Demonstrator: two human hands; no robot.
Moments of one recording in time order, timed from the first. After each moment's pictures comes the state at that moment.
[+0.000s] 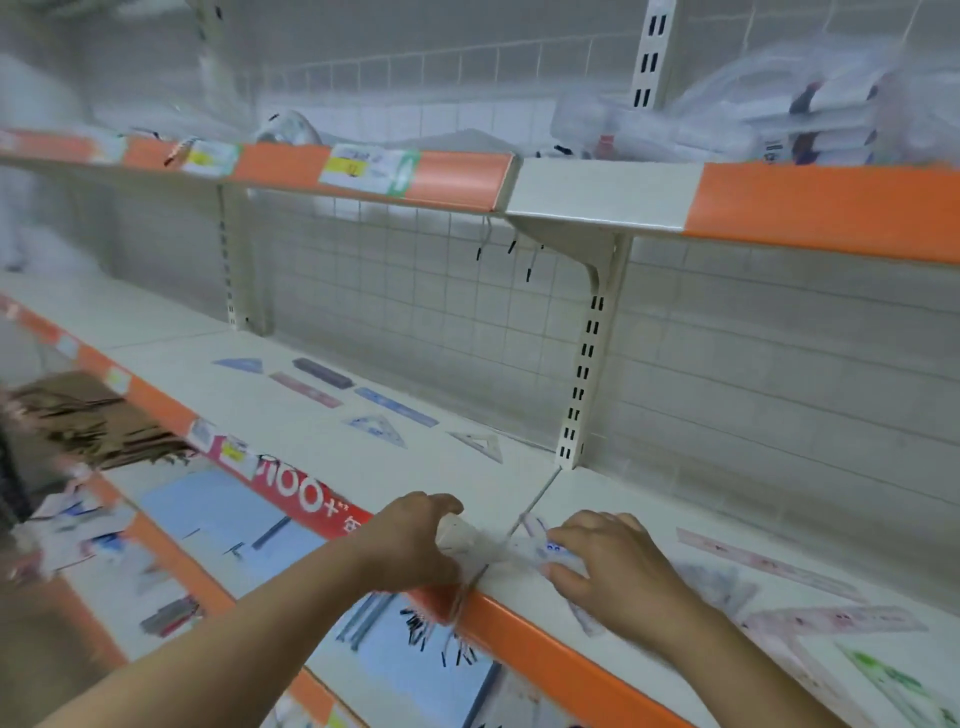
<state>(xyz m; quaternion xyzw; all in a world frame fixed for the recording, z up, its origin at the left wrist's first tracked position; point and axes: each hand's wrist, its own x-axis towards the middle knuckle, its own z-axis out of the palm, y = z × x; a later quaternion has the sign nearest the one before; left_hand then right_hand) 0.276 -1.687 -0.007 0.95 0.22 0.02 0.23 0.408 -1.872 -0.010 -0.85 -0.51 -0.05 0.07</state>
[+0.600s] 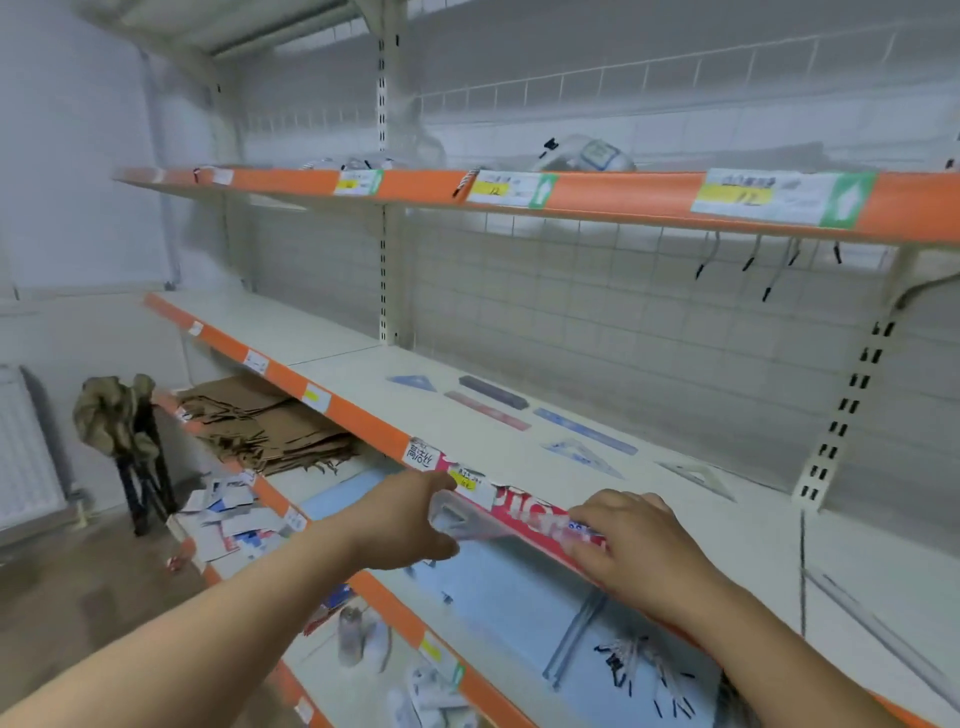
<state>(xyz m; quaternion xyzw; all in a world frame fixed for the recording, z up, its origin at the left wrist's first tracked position) 0.094 -1.458 0.008 0.94 0.27 0.06 0.20 0.267 -1.639 -0.004 -0.82 -0.55 -0.08 0.09</state>
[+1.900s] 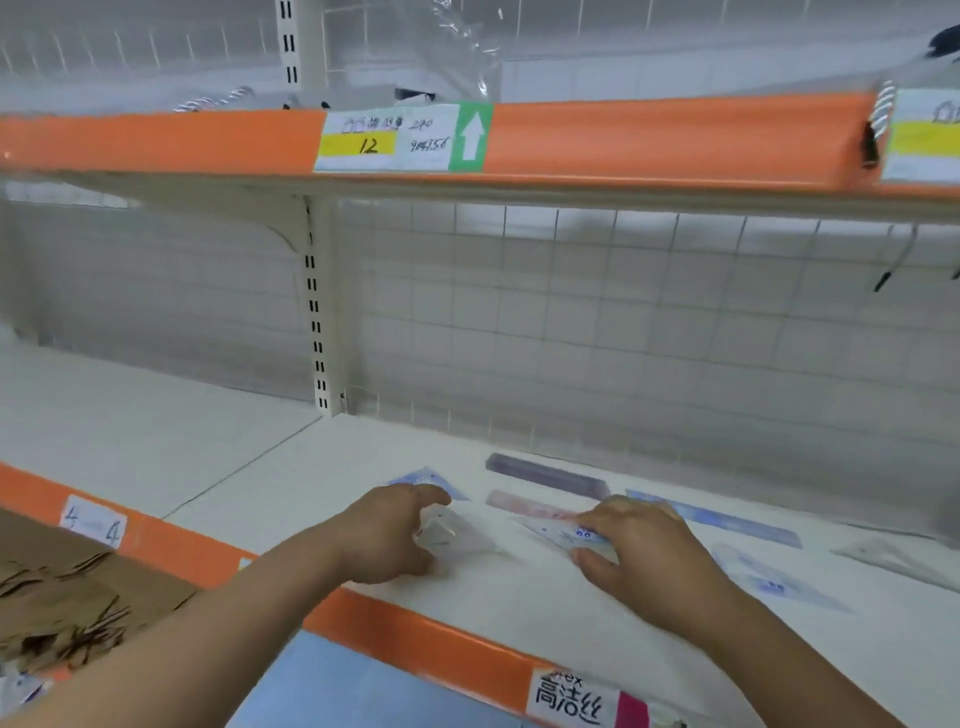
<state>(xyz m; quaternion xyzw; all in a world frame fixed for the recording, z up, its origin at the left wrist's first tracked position) 0.237 -1.094 0.002 0.98 0.08 0.01 0.19 0.333 -1.337 -0.008 -0.92 -0.39 -0.07 0.07</state>
